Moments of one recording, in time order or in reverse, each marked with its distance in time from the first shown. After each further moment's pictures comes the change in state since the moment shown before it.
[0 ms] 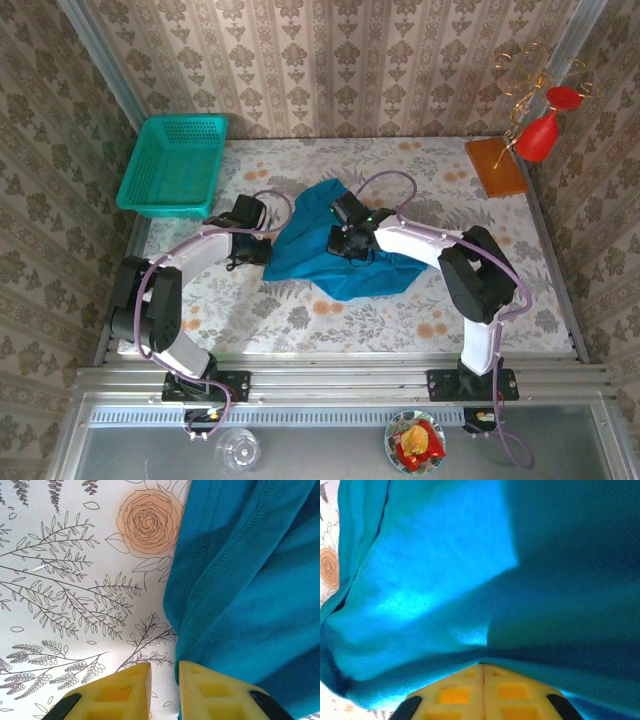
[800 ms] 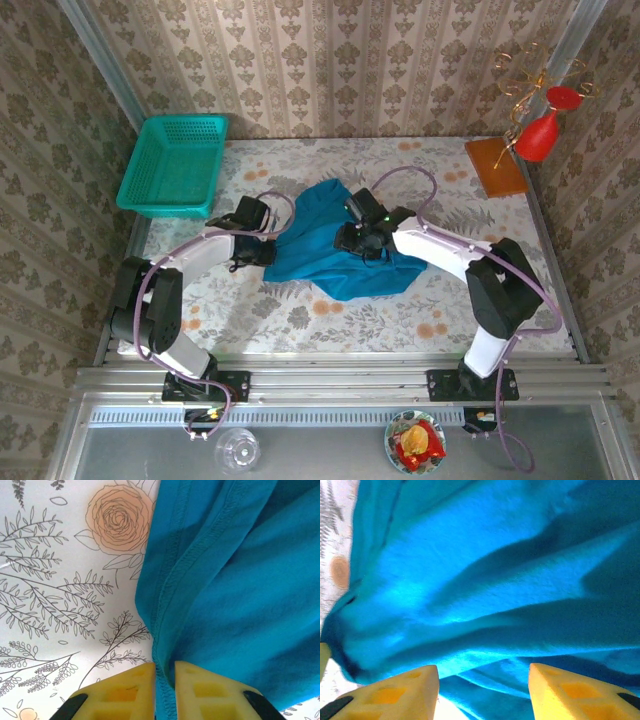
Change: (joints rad) left arm -0.026 -0.005 -0.014 0.016 0.040 -0.034; right arm -0.013 -0.137 -0.072 -0.067 0.045 -0.012
